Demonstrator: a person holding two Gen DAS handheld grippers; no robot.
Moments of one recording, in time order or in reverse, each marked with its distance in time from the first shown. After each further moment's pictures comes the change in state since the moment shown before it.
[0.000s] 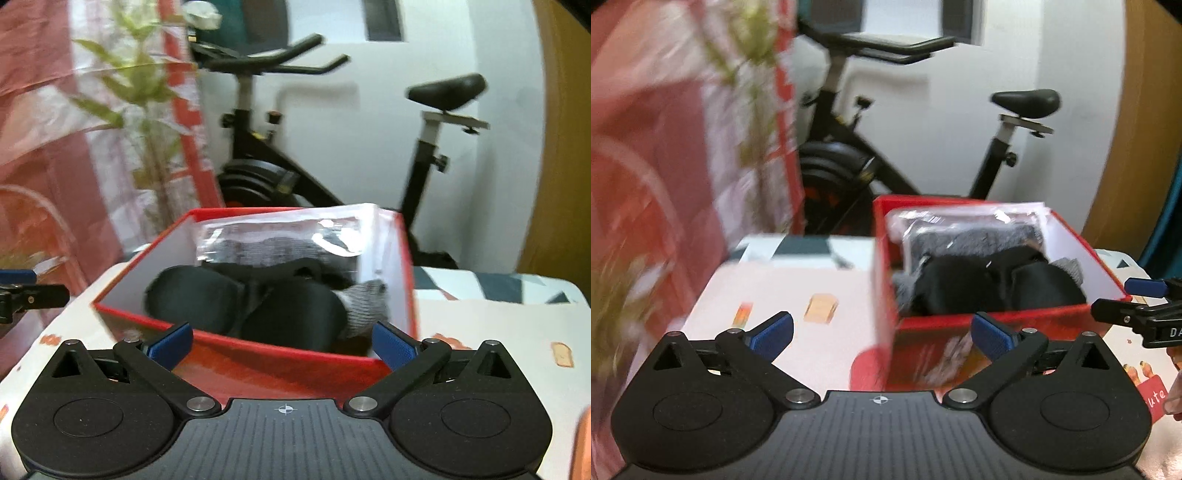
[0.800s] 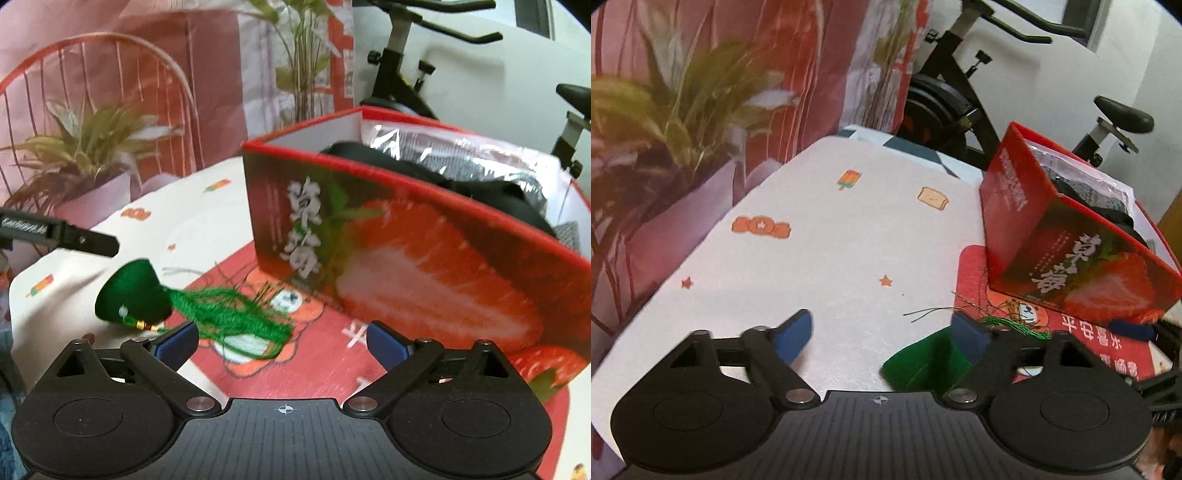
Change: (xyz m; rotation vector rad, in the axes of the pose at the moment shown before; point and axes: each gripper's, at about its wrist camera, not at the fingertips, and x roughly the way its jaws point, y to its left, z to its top) left arm -0.014 0.094 -0.117 -0.340 0.136 0.124; right arm 0.052 0.104 -0.079 -0.273 0.177 0.254
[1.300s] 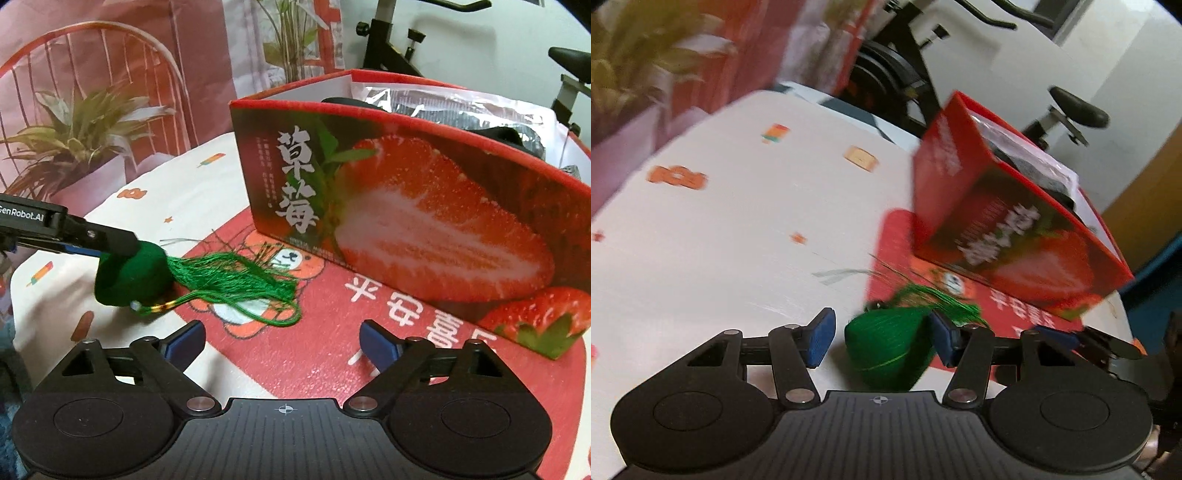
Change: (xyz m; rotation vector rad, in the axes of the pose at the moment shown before) left arm 0.023 -0.012 -0.015 -0.075 0.090 -0.234; right arm 0.006 -0.007 -0.021 0.061 0.064 0.018
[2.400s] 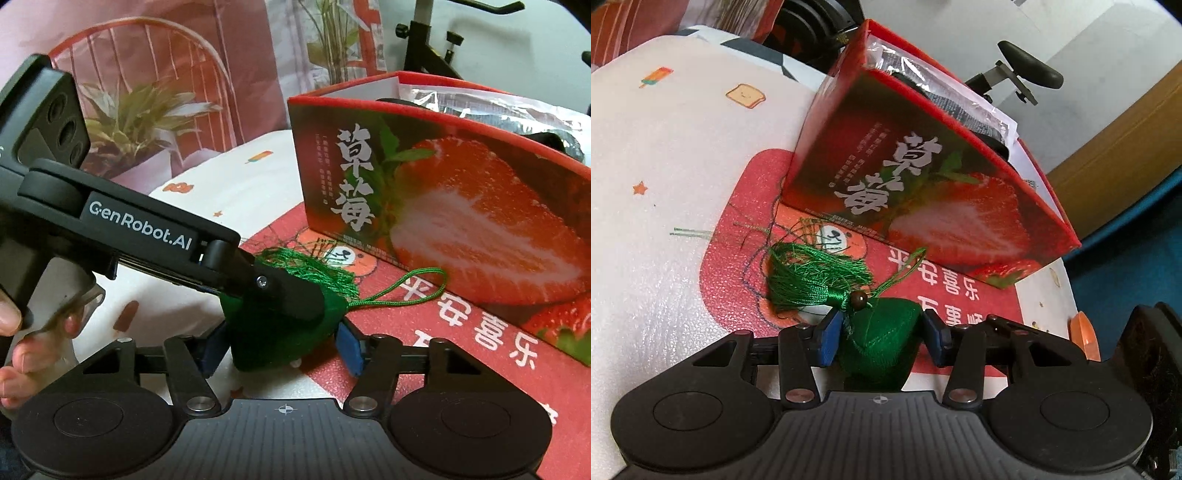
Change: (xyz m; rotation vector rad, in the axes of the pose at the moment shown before) left arm 0.062 -0.071 -0.018 -0.004 0.158 -0.227; right arm -0.001 0.015 -0.004 -0.043 -0.004 0.121
